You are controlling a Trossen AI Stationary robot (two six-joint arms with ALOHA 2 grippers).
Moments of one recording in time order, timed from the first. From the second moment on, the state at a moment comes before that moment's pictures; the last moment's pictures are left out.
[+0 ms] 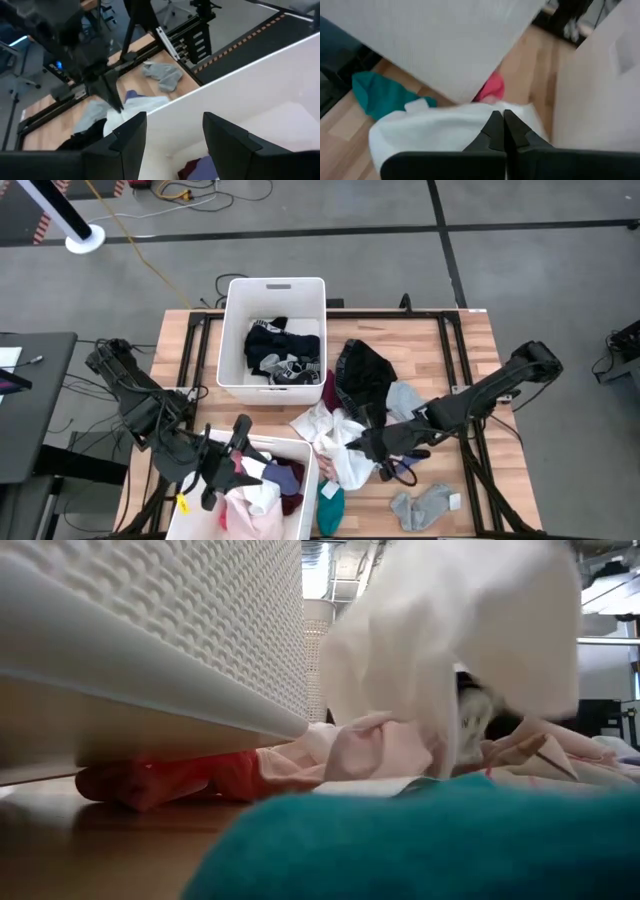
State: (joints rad) left arm -0.77 1.35 1.55 -0.68 -0.48 0.14; right arm 0.50 1.43 1.10 -0.30 0.32 -0.14
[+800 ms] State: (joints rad) left arm -0.61 1.44 1.55 -0.48 -0.42 0.27; right arm 0.57 1.43 1.56 -0.54 0.53 -0.45
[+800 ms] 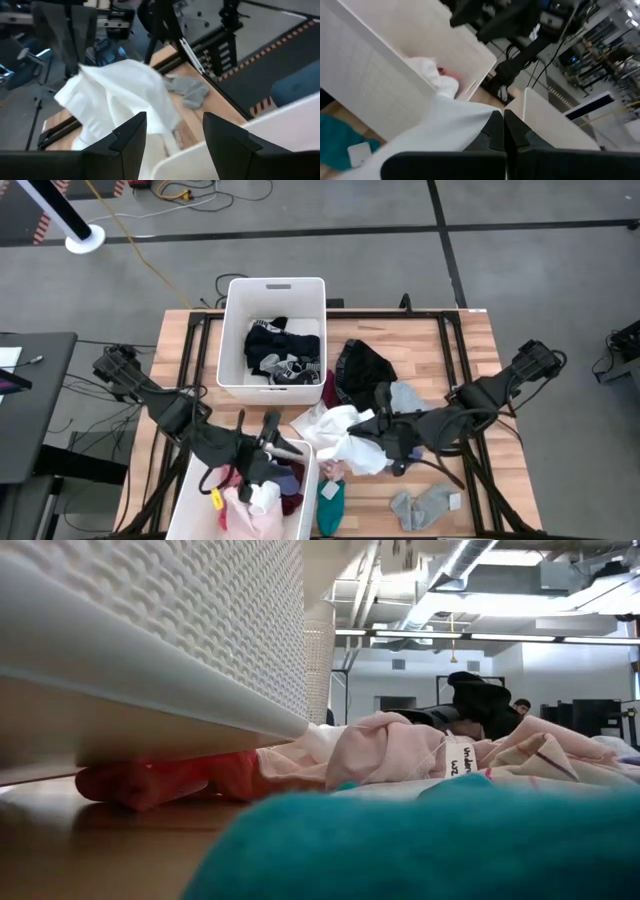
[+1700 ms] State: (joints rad) left arm -0.41 1.53 1.55 -0.19 -0.34 0.26; right arm 0.56 1.43 1.72 -0.54 0.53 -0.62
